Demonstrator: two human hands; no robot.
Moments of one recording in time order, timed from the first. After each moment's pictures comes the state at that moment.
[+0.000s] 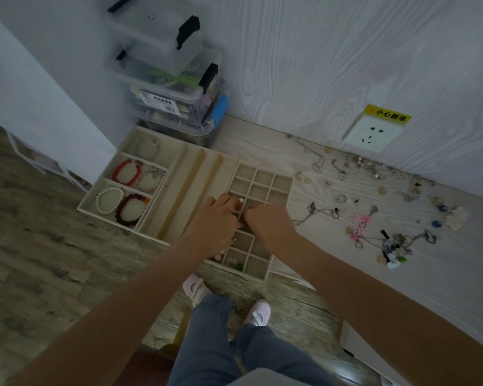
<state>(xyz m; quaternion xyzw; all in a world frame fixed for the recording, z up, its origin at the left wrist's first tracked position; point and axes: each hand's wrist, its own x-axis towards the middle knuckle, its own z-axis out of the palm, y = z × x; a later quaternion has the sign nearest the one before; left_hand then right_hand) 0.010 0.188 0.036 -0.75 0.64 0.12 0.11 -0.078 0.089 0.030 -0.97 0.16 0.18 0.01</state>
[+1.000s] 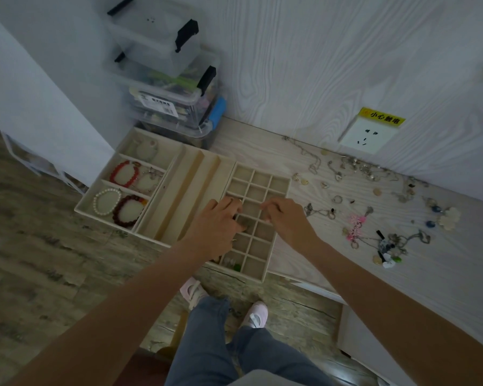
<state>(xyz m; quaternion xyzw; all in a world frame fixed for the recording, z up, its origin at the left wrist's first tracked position) 0.007 0.190 0.033 -0.74 0.65 0.13 0.09 -0.110 0.064 0.024 -0.79 0.40 -0.01 0.47</state>
